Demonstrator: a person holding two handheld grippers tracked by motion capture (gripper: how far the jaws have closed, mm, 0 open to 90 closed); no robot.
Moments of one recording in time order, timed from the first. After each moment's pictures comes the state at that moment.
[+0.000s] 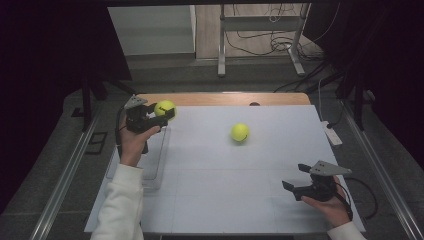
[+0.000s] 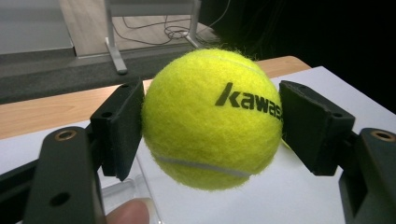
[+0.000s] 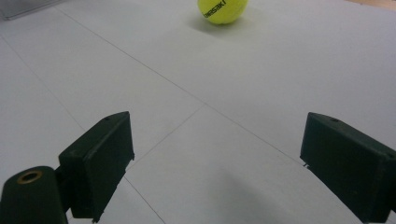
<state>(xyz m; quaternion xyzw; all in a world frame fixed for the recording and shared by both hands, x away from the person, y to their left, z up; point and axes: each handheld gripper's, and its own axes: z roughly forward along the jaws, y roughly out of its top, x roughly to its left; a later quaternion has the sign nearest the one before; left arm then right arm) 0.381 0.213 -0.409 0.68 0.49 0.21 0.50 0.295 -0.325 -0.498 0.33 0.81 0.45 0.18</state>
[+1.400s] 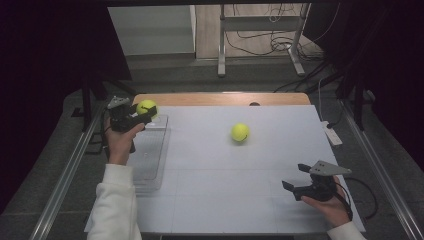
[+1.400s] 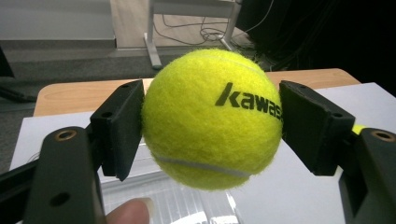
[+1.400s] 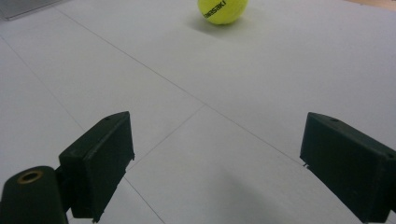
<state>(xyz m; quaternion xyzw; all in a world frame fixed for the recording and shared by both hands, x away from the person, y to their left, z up) 0.387 0.258 -0.423 0.64 0.56 0.24 0.48 0.295 -0.324 -0.498 0.33 0.81 0.45 0.18</state>
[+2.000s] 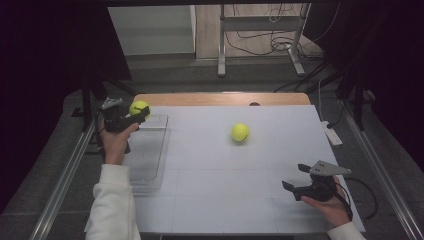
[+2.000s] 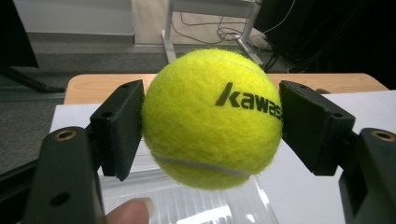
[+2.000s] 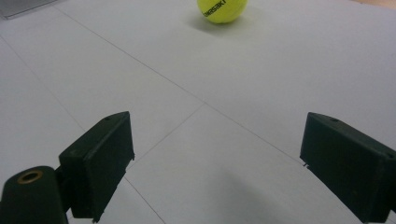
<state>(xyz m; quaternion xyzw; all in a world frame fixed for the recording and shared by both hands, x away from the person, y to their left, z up) 0.387 0.276 -0.430 0.62 0.58 0.25 0.47 0.294 -0.324 -0.498 0.34 0.81 0.44 0.18</state>
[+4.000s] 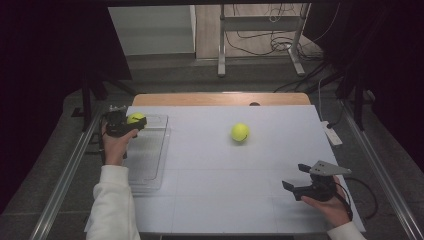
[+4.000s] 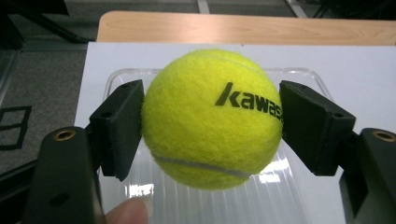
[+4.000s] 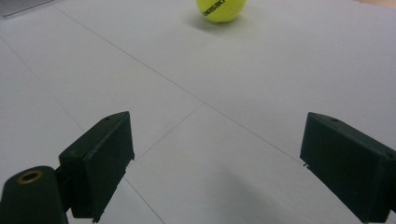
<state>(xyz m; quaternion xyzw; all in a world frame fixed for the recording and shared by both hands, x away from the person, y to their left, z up) 0.407 0.288 -0.473 0.64 0.64 0.22 0.37 0.295 -0.325 -0.499 0.34 0.81 0.44 0.18</state>
